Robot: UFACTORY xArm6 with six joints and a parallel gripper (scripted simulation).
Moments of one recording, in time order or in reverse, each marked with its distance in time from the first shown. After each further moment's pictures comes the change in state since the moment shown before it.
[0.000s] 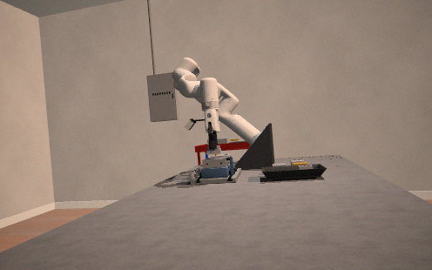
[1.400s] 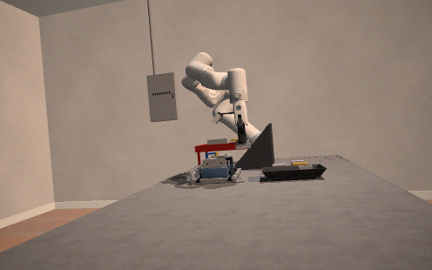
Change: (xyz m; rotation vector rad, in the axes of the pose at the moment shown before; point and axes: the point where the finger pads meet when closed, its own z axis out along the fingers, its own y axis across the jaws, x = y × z) arm -0.131 -0.044 -0.017 0.007 -0.012 -0.004
